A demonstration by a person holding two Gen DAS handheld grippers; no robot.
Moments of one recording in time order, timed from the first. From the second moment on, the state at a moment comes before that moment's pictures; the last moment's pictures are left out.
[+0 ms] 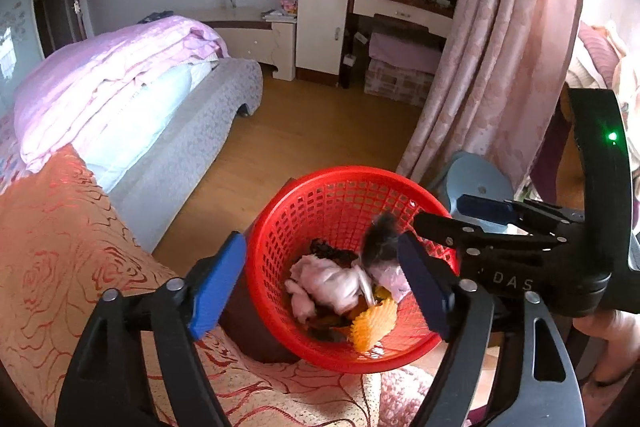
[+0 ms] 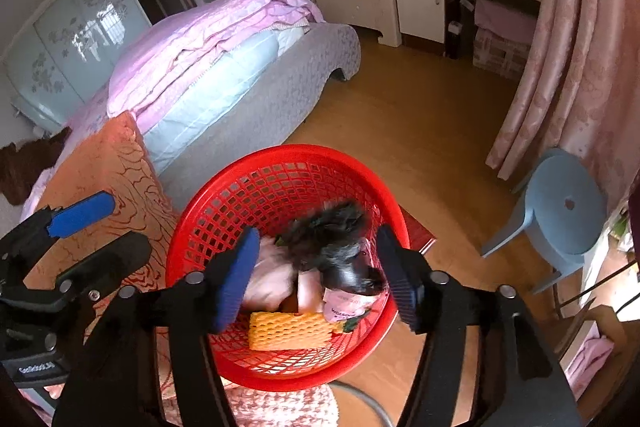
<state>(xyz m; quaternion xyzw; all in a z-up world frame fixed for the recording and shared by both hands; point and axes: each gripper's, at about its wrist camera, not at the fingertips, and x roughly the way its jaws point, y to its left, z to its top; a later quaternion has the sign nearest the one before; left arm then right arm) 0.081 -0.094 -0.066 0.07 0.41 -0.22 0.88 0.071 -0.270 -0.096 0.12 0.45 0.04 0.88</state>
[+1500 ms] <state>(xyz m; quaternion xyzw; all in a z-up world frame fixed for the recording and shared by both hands) 0.003 -0.007 -0.002 0.04 0.32 -0.07 0.94 -0.024 -0.208 -0.032 0.03 0.33 0.01 0.94</state>
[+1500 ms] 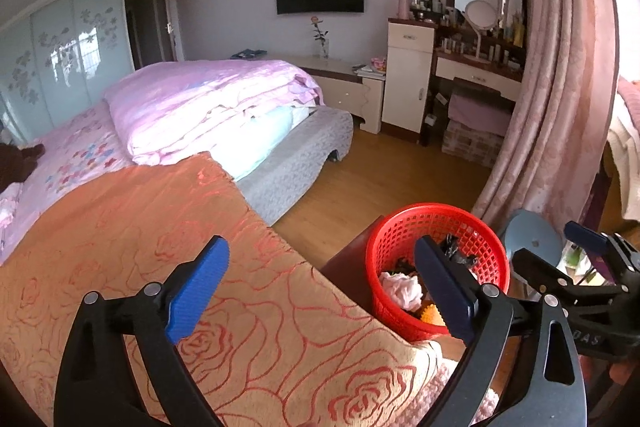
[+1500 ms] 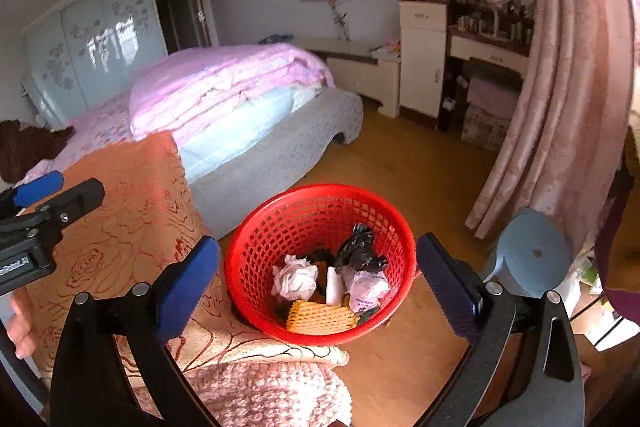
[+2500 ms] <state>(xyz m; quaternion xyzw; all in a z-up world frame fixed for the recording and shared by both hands) -0.019 -0.001 -0.008 0.05 0.32 -0.06 0.94 -0.046 -0.198 -0.039 0.05 0.34 0.02 0.94</state>
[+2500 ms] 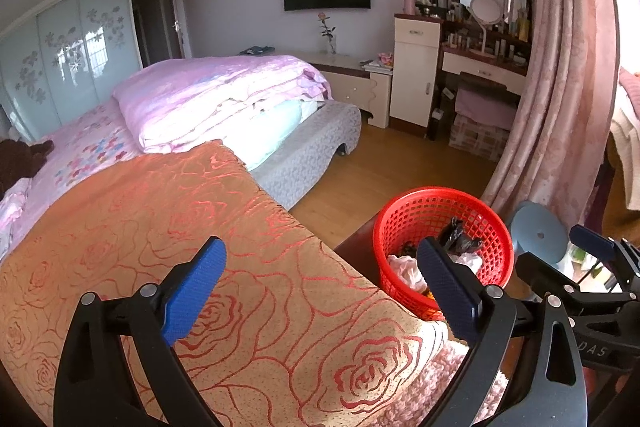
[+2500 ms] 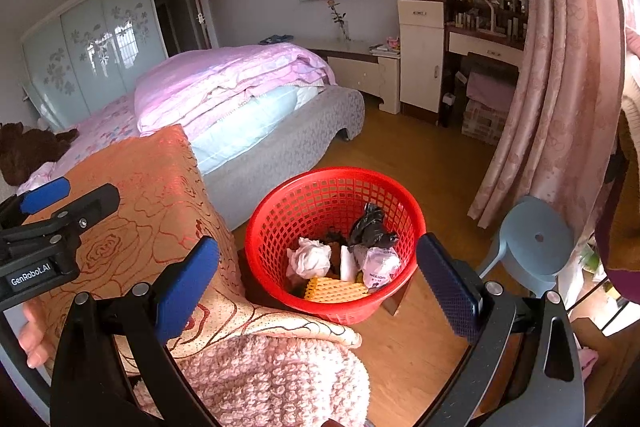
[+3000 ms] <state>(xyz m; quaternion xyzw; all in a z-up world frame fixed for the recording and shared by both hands) -0.017 -0.001 -0.009 0.05 0.33 -0.06 0.94 -0.046 -0.195 -0.046 0.05 0.35 0.02 0.94</state>
